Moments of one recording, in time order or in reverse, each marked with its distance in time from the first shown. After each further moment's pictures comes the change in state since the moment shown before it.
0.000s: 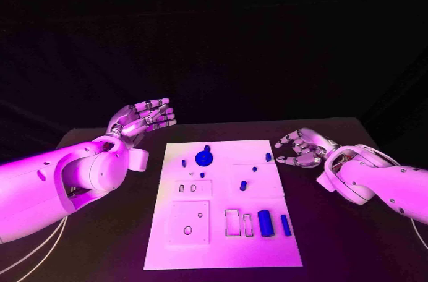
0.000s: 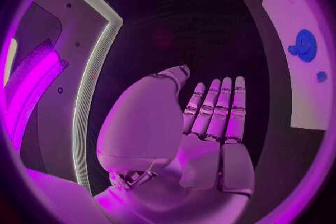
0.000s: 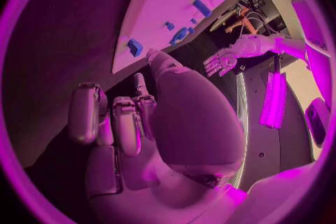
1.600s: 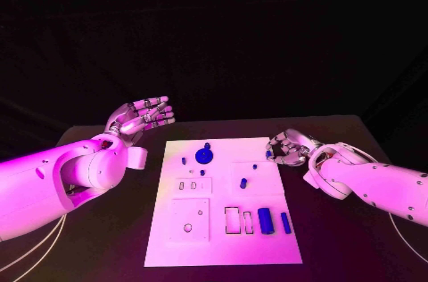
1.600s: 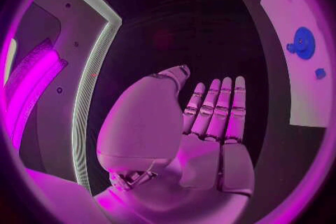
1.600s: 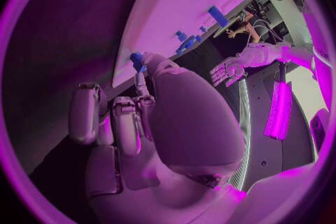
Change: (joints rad) left arm 0.000 -0.002 -0.001 -0.004 0.000 0.005 -0.002; left_hand 0.000 0.000 0.000 0.000 0.000 0.000 0.000 0.000 0.000 0.000 0.000 0.000 0.000 0.000 0.000 0.000 0.000 0.000 0.000 0.000 0.000 0.000; right arm -0.022 0.116 0.000 -0.108 -0.052 0.011 -0.037; right_hand 0.022 0.015 0.062 -0.015 0.010 0.034 -0.002 0.002 0.000 0.000 0.000 0.010 0.000 0.000 0.000 0.000 0.000 0.000 0.000 0.000 0.005 -0.001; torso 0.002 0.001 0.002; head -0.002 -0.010
